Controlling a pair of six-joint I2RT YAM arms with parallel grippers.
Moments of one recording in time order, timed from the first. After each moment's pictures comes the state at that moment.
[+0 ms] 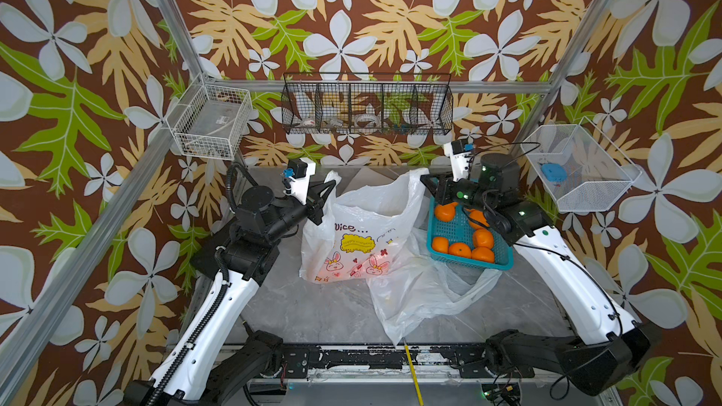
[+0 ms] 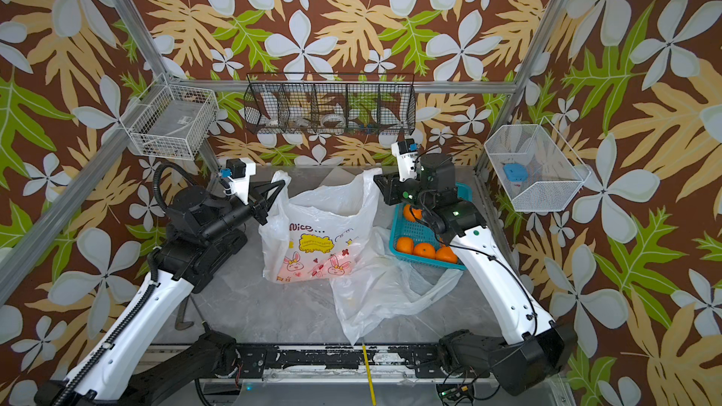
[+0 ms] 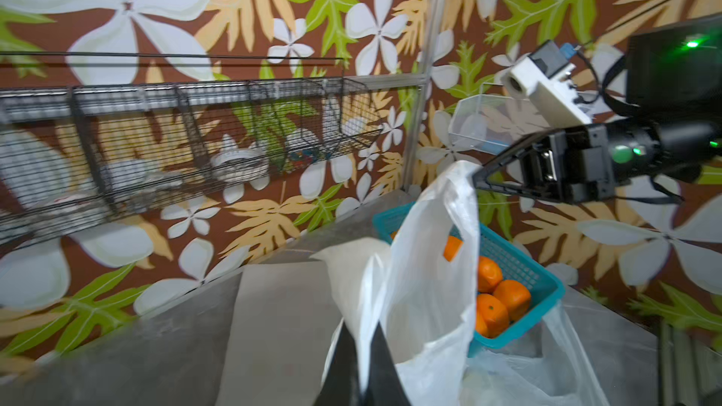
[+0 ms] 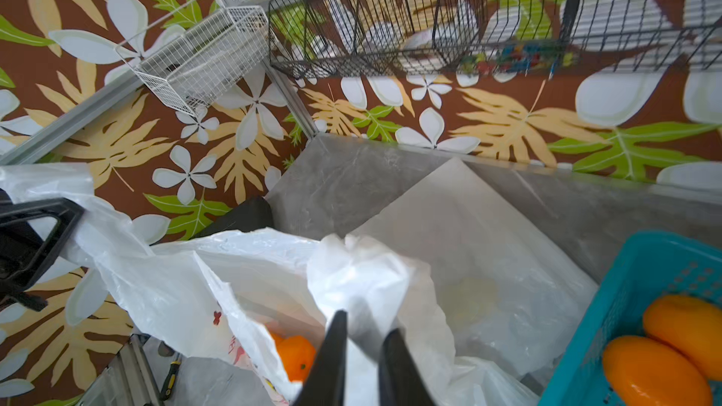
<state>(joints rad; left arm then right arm) -0.29 0.99 1.04 -0.02 0.53 -0.09 0.33 1.25 1.39 -0.42 -0.39 0.24</state>
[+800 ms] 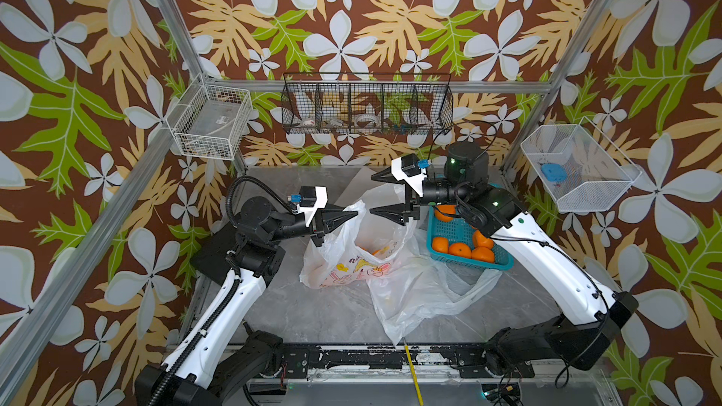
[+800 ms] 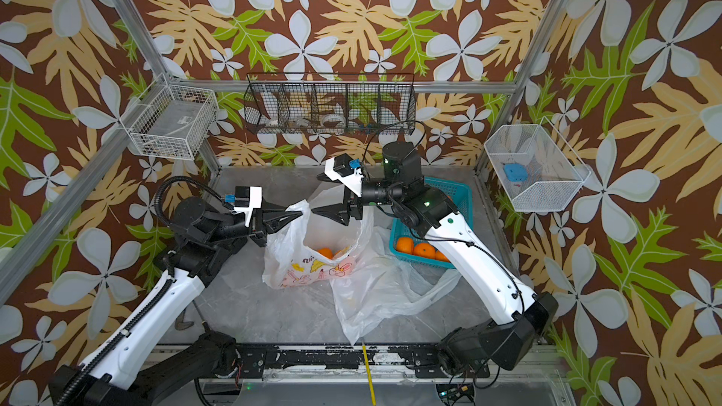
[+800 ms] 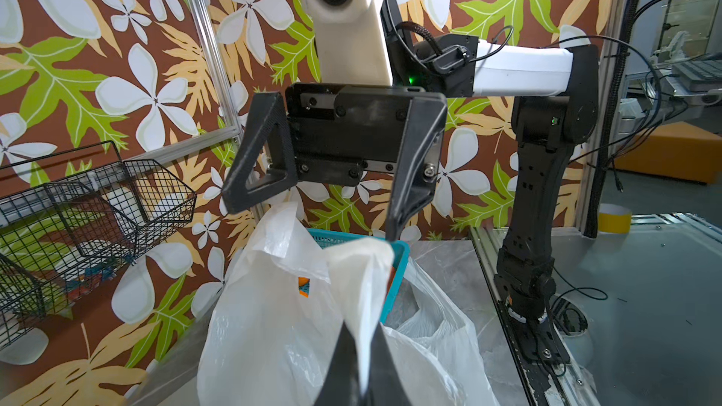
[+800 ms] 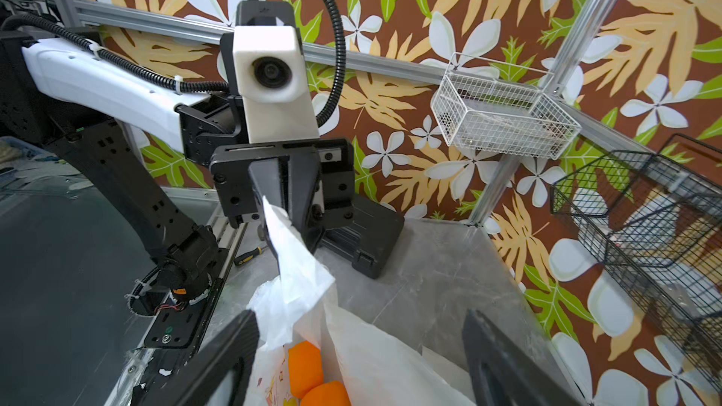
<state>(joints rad) -0.28 1.02 0.90 0.37 1.08 -0.08 0.61 1.45 1.62 -0.39 -0.87 -0.37</state>
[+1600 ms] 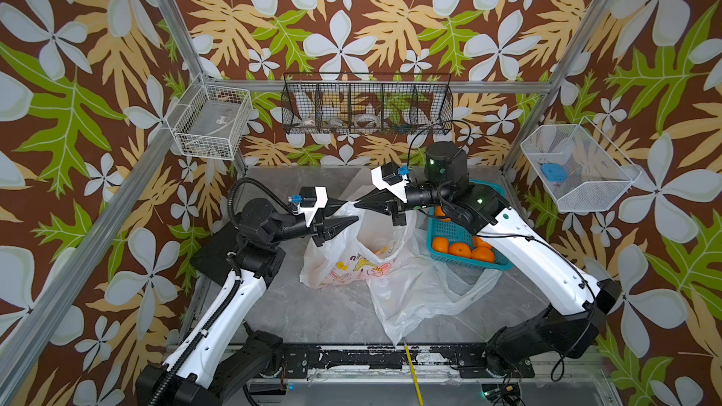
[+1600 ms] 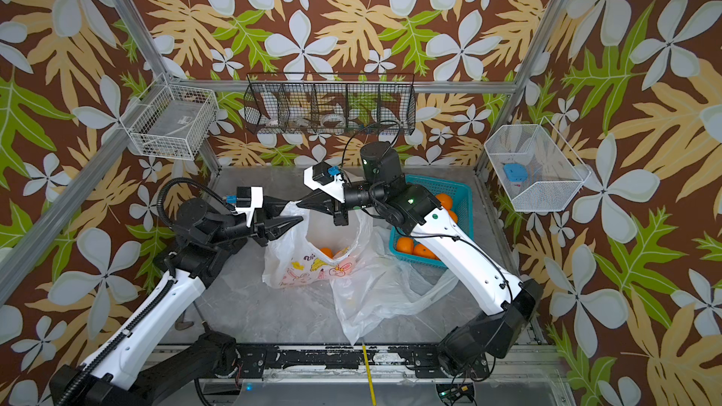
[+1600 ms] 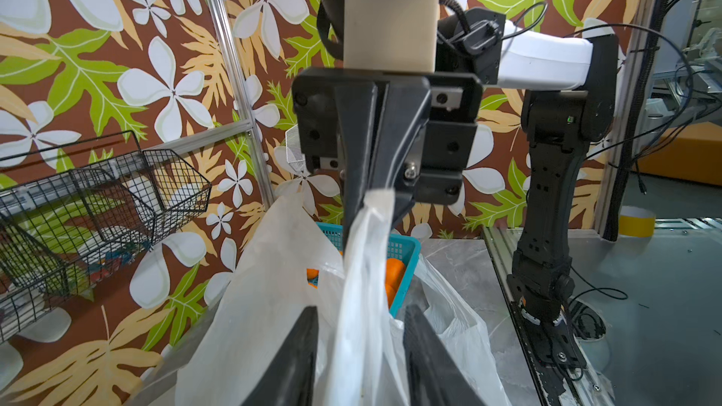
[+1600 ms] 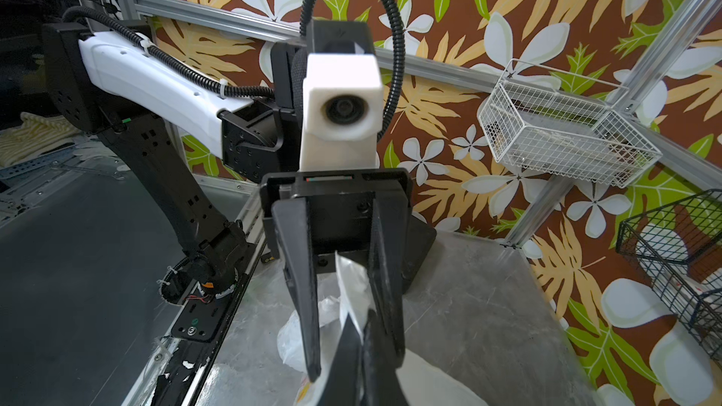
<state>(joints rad) -0.28 0.99 0.84 0.38 1.02 -0.07 0.70 1.51 1.71 -0.46 -0.87 -0.42</state>
